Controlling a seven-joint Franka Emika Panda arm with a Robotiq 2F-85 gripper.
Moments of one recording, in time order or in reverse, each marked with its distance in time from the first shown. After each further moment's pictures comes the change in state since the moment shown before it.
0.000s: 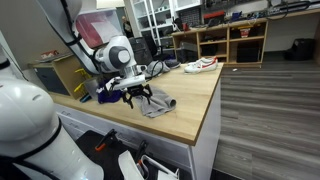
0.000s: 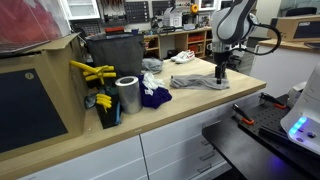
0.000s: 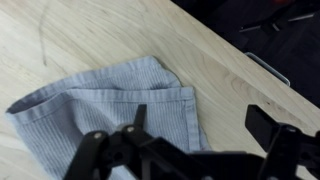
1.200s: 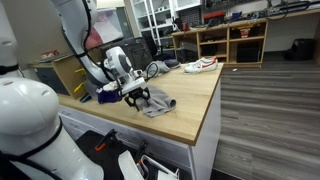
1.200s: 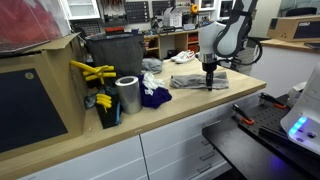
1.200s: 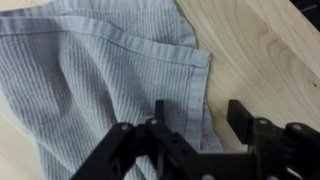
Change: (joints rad) arm 0.122 0.210 -0.052 0.129 -0.391 0.106 0.281
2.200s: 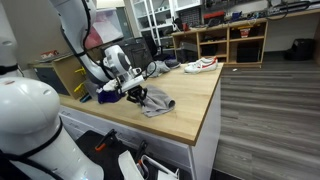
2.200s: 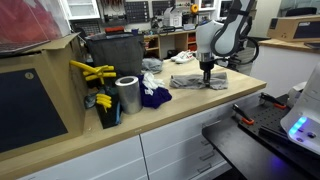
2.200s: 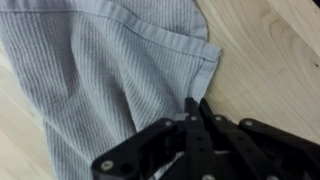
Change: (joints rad) arm 0.024 -0.001 0.000 0.023 0.000 -0.009 0.017
